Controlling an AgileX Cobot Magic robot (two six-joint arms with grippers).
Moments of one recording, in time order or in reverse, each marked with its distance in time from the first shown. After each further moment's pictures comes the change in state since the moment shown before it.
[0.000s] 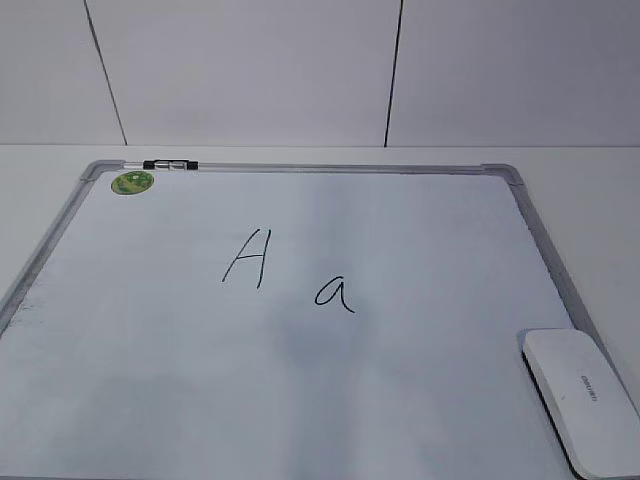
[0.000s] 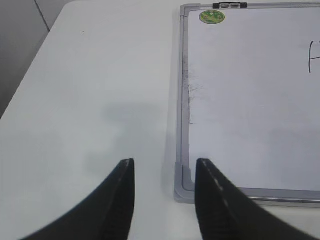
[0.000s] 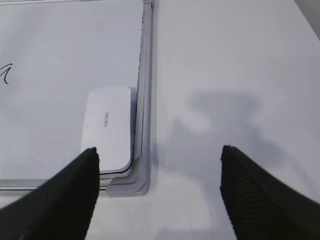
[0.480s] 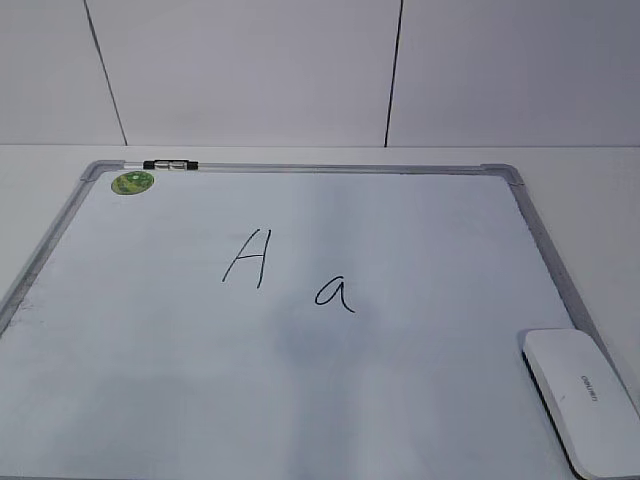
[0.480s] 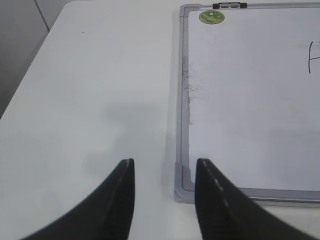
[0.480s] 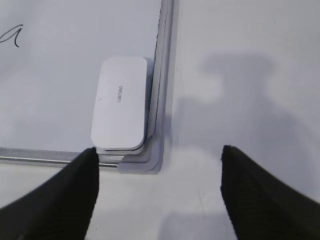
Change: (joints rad) left arm 0.000 0.000 0.000 0.000 0.000 0.000; right arm 0.074 0.139 0.000 0.010 -0.007 0.000
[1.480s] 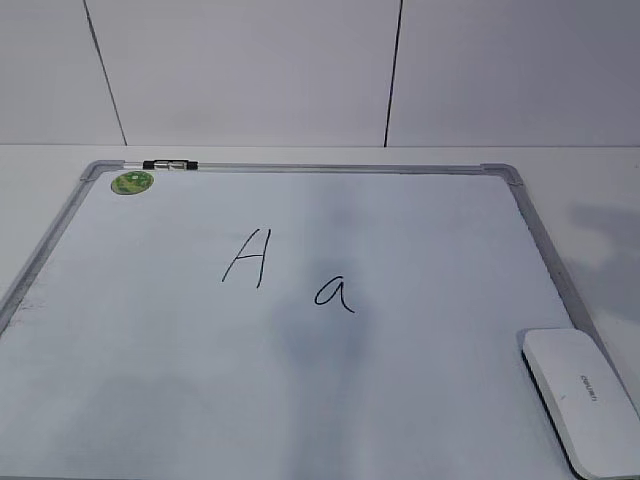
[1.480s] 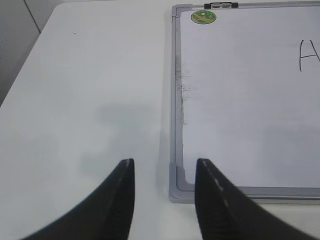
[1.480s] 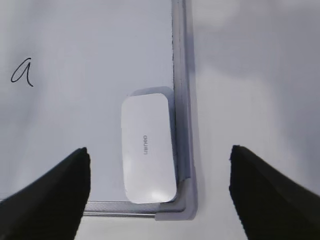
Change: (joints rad) left arm -0.025 0.000 0.000 0.000 0.000 0.000; right arm 0.017 0.623 -0.265 0.060 -0.147 0.109
